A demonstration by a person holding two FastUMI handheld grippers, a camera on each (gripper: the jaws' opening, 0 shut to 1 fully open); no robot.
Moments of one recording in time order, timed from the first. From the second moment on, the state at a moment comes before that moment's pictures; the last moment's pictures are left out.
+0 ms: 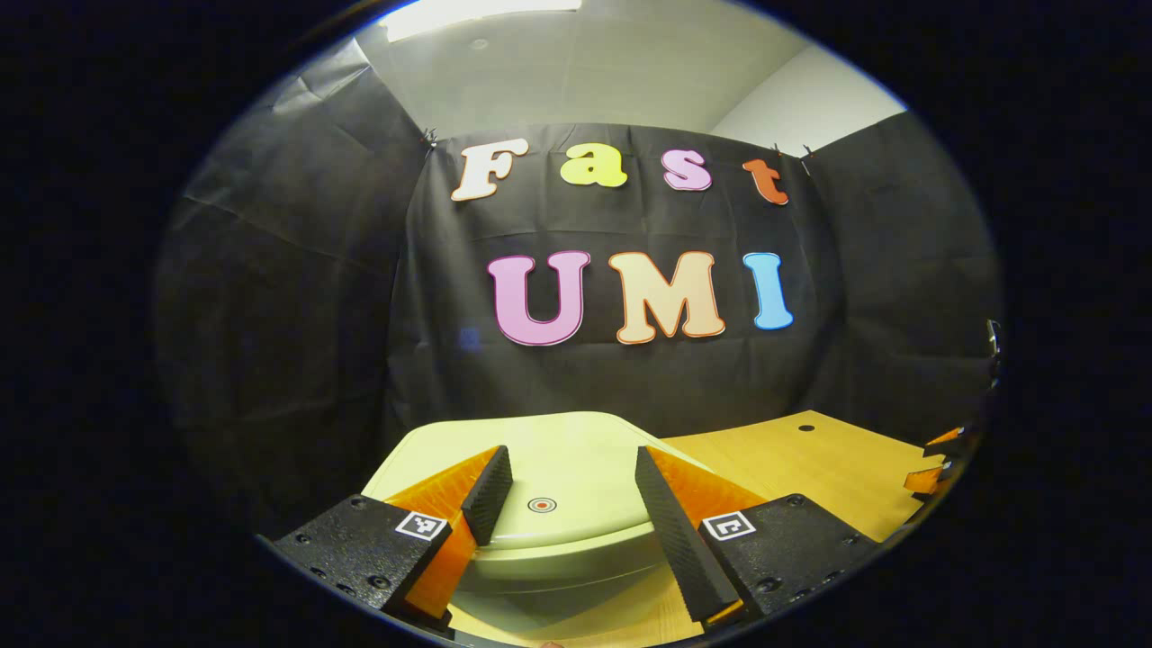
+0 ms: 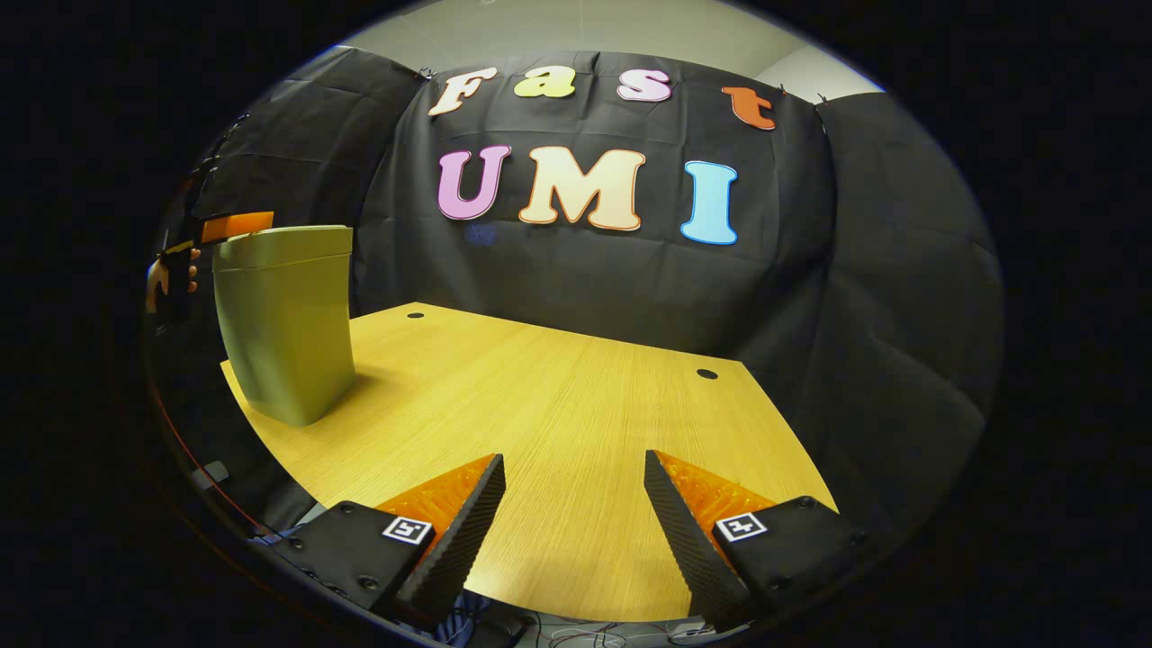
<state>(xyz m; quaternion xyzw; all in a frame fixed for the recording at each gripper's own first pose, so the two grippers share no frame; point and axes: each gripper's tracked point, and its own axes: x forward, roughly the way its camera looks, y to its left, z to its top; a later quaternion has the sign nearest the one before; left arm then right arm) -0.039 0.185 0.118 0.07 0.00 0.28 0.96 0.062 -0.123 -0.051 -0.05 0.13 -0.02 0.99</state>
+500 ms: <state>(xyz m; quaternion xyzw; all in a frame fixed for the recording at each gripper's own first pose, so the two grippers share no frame) -0.037 0.178 0.114 0.07 0.01 0.24 0.97 0.057 -0.117 -0.041 -0.06 0.12 -0.01 0.99</state>
